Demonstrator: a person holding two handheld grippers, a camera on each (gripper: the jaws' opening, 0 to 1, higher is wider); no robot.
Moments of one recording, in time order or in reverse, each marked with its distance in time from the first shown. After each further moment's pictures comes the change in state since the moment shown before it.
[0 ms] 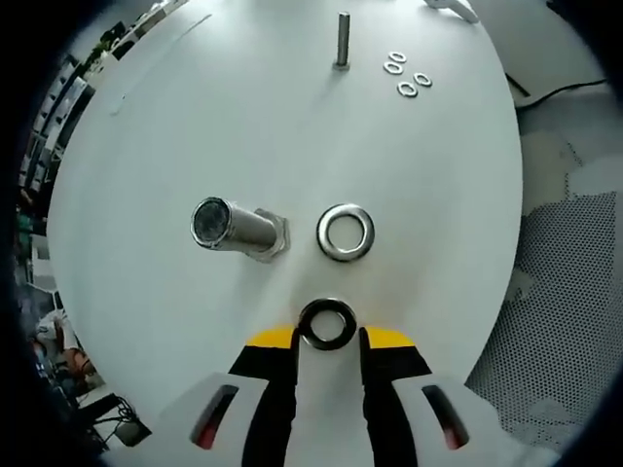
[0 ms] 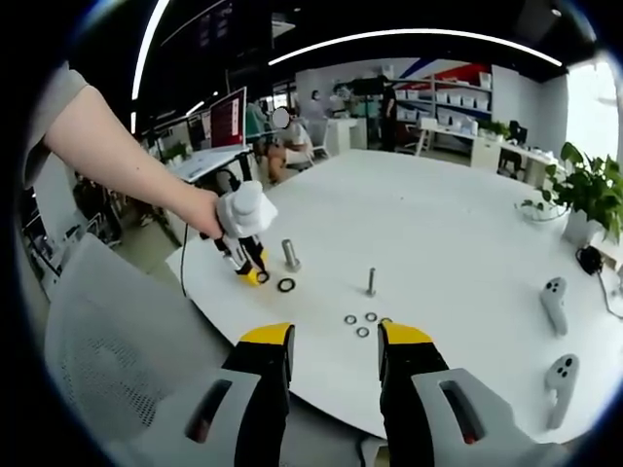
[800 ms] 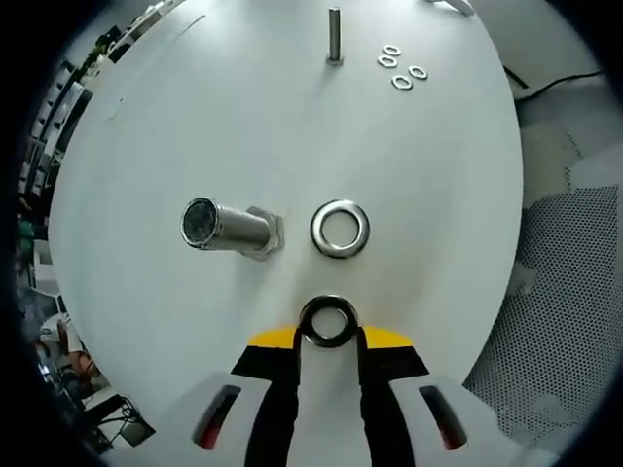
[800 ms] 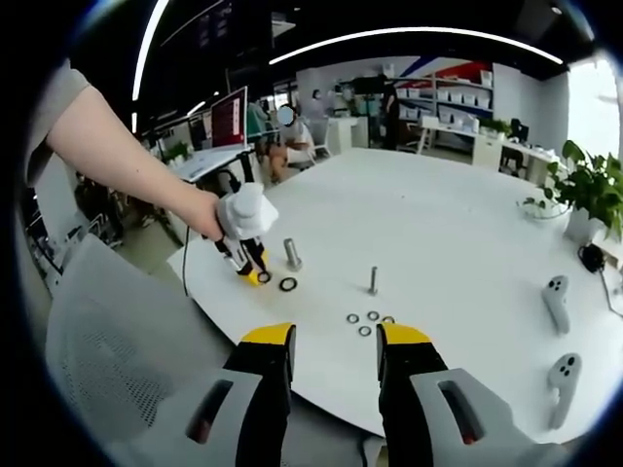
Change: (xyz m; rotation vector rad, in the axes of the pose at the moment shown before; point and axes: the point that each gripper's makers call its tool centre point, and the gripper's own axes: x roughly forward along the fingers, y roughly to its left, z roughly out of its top) left arm 0.000 -0.003 -0.001 0.020 0.033 0.021; right arm 0.001 0.001 -0.002 0.007 0.005 0.010
